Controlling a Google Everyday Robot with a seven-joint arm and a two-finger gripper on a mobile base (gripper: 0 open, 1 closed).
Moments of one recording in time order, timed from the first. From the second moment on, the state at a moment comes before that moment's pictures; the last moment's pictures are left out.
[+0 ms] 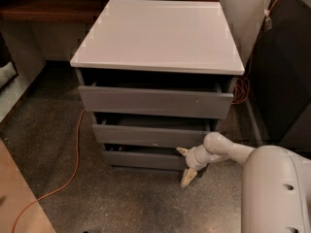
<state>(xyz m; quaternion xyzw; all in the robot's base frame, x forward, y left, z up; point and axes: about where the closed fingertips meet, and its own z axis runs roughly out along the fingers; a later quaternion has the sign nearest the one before) 0.635 -0.146 0.323 -0.69 0.66 0.14 0.25</state>
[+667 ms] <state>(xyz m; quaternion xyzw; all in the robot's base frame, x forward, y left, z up) 0.636 -0.146 0.313 -0.68 0.67 0.14 0.25</state>
